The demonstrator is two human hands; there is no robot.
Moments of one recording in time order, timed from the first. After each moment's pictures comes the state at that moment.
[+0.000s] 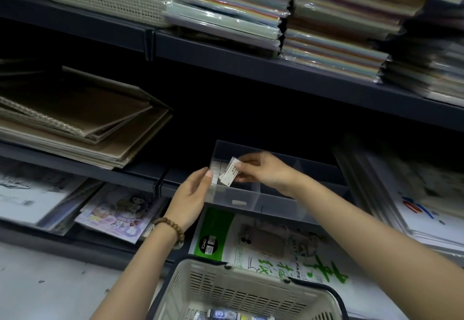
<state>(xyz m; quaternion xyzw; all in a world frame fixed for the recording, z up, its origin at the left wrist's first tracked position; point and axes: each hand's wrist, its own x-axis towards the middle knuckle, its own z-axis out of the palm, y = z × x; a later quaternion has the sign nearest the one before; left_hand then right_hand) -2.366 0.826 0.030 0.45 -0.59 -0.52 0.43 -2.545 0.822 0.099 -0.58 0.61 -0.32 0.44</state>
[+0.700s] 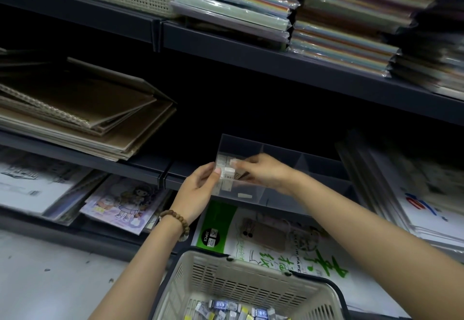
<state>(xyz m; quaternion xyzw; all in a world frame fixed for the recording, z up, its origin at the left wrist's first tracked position) -2.366 0.830 0.032 0.45 -0.59 -0.52 0.42 -2.541 0.816 0.083 -0.58 0.68 -0.22 0.39</state>
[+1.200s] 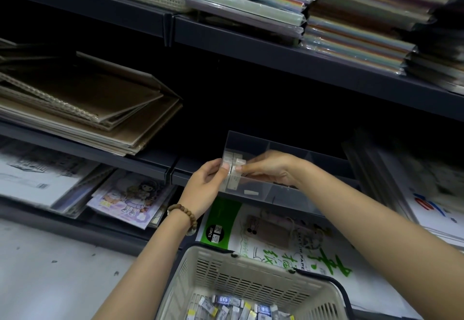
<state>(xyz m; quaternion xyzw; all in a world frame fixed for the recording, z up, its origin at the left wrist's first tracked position) -2.366 0.829 0.033 0.45 -0.59 -0.53 0.41 -2.540 0.807 0.094 -0.50 0.68 -0.20 0.49</state>
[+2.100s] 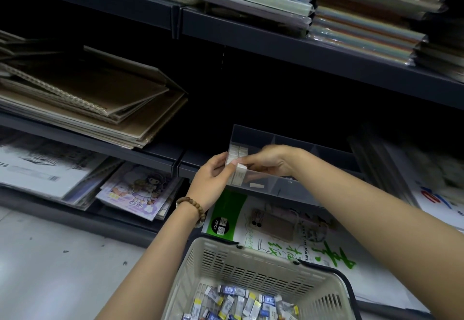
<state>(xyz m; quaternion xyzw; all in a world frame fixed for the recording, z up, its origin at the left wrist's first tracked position) -2.368 0.829 0.024 0.44 -0.59 -0.53 0.42 -2.525 0.796 0.089 -0.46 0.71 -0.15 0.51</state>
